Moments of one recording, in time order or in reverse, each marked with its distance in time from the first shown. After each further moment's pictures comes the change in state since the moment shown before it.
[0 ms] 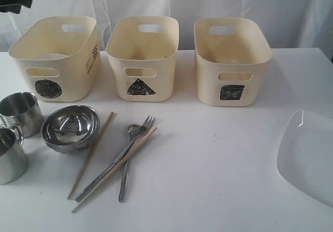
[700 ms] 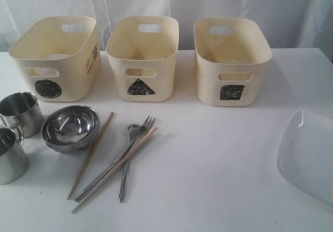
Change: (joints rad) left arm 0.002 -0.388 0.575 0.240 0.282 -0.226; right arm 0.000 0.000 0.000 0.000 0.000 0.000
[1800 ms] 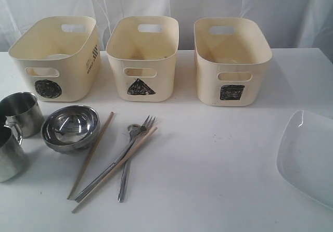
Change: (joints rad) left arm 0.016 0.190 0.192 0.233 -0.374 -0.282; right arm 0.000 0.000 0.000 0.000 0.000 0.000
